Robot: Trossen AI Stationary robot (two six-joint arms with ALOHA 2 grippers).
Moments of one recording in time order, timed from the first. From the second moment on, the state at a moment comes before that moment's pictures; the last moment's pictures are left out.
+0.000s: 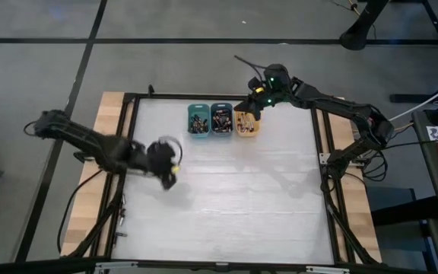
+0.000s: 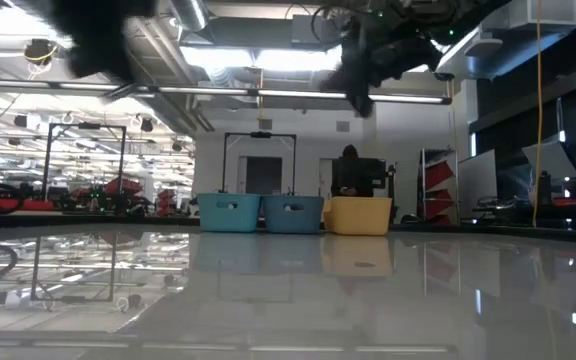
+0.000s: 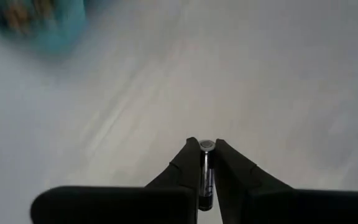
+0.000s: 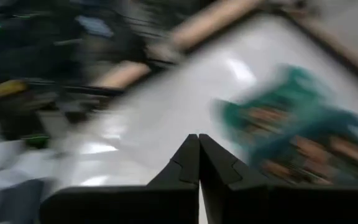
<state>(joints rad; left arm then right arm) -0.36 1.12 0.90 -0.79 -0.38 -0.83 -0.60 1.52 1.23 -0.23 -0.65 0.20</state>
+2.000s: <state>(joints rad) 0.09 1.25 0.89 0.45 -0.20 -0.56 -0.31 1.52 1.18 0.30 -0.63 0.50</state>
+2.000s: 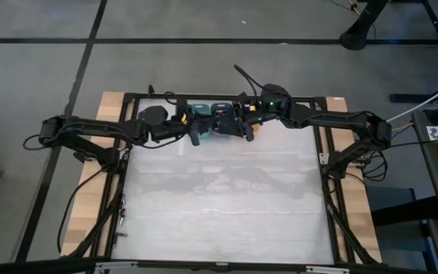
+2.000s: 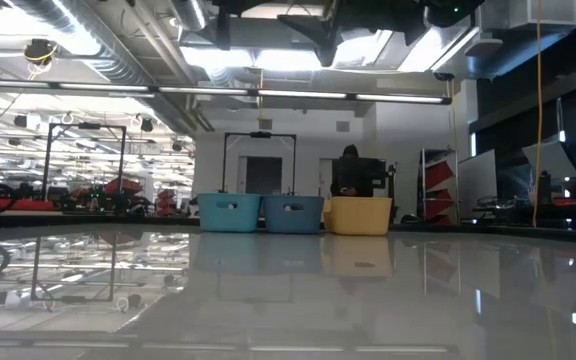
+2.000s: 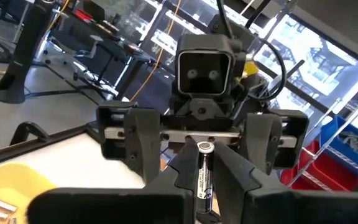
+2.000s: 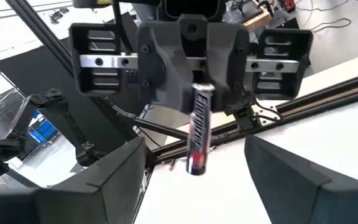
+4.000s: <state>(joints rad) 0.19 0.97 0.89 -0.31 -0.26 -0.56 -0.64 1.51 1.18 -0.24 -0.41 0.38</state>
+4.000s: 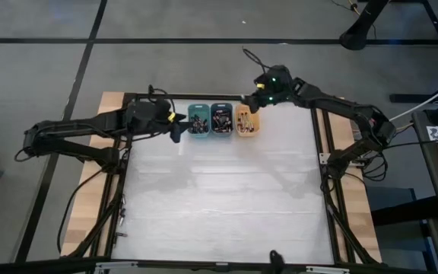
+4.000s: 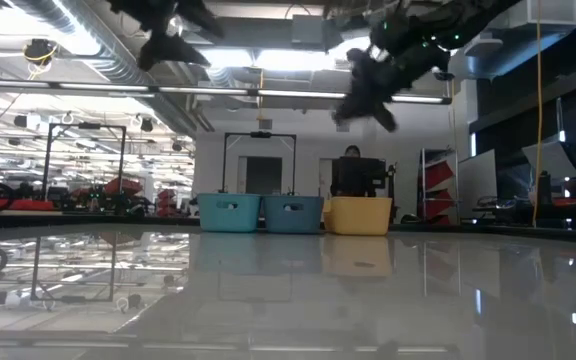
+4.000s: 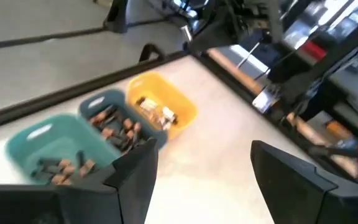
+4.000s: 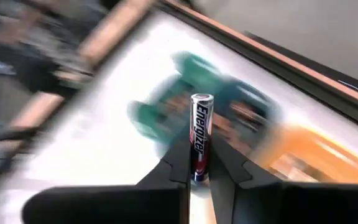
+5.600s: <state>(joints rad) -0.17 1.01 0.89 -1.00 -0.02 -0.73 -0.55 1.73 1.45 -0.57 -0.25 0.25</state>
